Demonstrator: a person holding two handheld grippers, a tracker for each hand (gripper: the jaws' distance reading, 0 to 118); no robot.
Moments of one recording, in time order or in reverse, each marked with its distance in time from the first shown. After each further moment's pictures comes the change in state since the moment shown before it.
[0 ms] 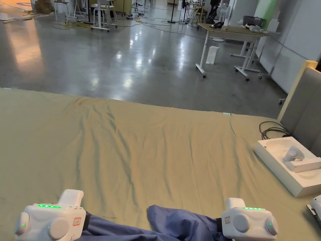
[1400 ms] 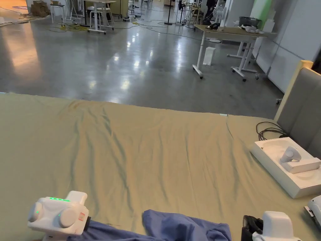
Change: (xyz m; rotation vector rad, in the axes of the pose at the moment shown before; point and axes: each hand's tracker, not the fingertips) left arm 0.001 0.026 -0.056 -0.142 0.018 -0.040; right arm 0.012 -0.057 0.145 0.479 -0.002 0.013
